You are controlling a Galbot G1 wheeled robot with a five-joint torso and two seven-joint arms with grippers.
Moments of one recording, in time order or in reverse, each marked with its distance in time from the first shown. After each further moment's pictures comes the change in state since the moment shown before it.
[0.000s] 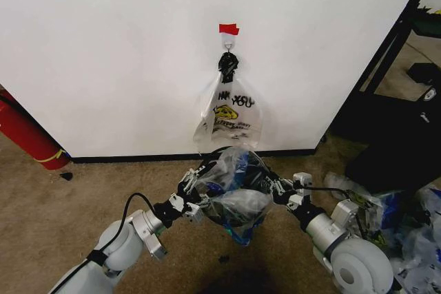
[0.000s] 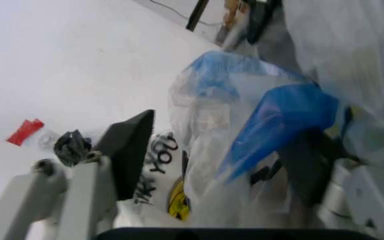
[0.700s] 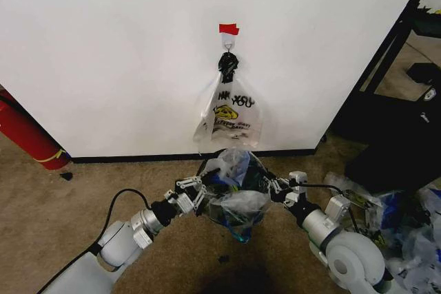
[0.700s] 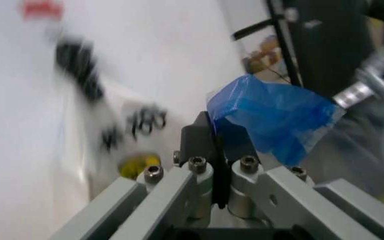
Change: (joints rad) left arm -0.015 0.067 0.087 -0.014 -0.833 0.130 0.139; right arm 0.049 -0.006 -0.022 -0.075 -0.007 0.000 -0.050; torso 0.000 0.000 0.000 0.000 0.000
